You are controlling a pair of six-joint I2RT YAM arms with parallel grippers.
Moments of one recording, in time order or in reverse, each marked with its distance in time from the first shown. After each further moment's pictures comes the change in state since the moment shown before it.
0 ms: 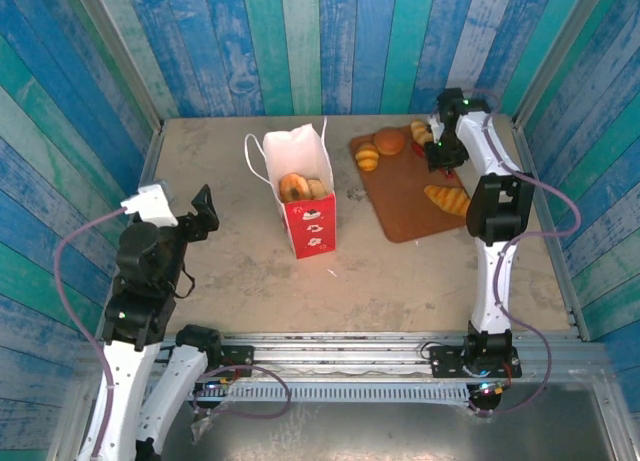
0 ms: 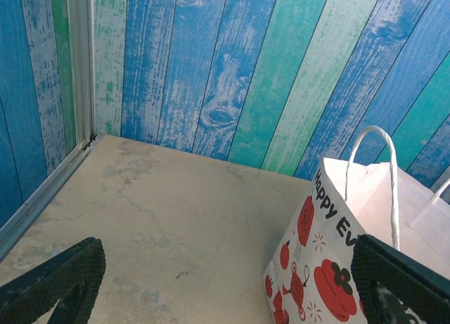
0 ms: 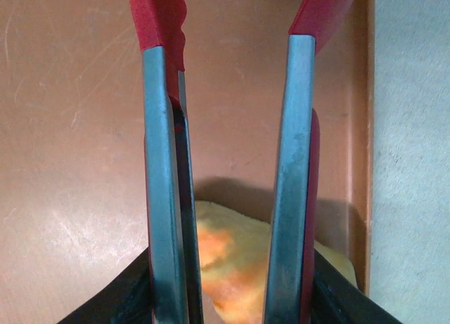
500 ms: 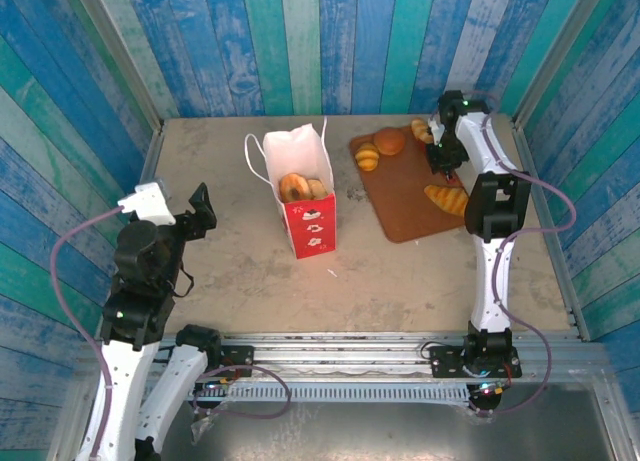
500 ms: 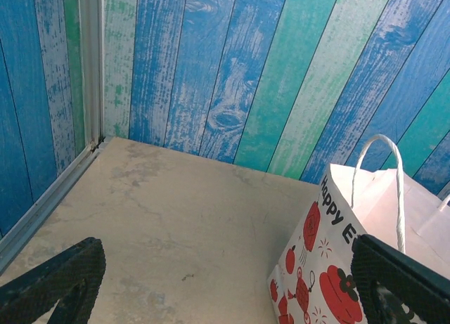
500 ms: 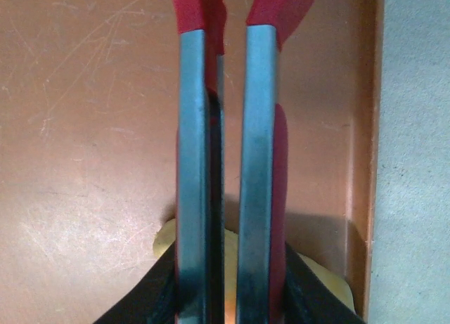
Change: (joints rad) left arm 0.000 0.010 0.024 -0.015 -0.023 0.000; right arm -0.011 0.056 0.042 -0.019 -0.005 -0.023
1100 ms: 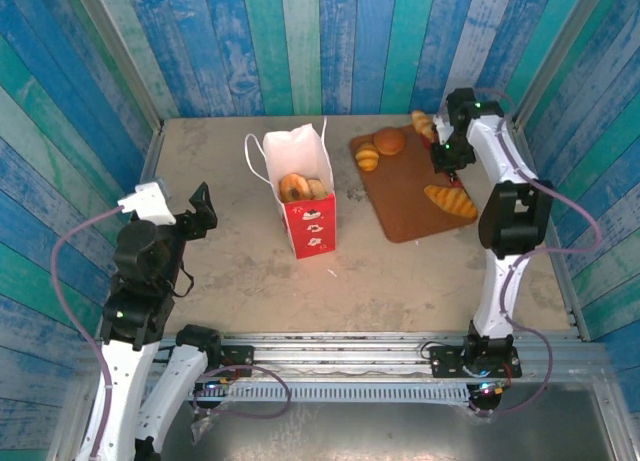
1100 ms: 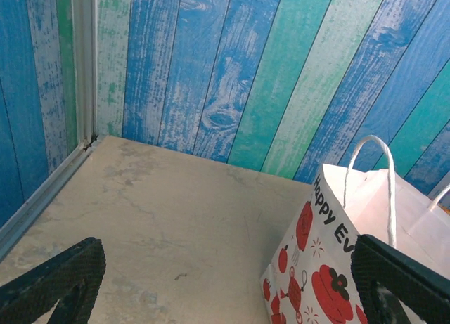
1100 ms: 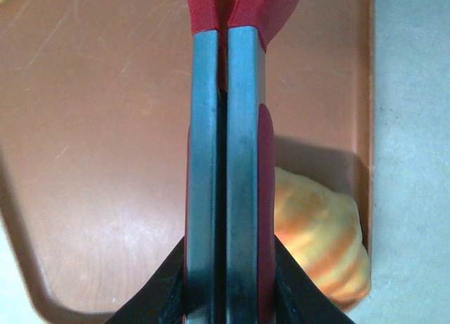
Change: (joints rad) left arm 0.000 0.004 0.002 0.003 0.022 -0.018; right arm 0.005 -0.309 -0.313 0.103 -0.059 0.005
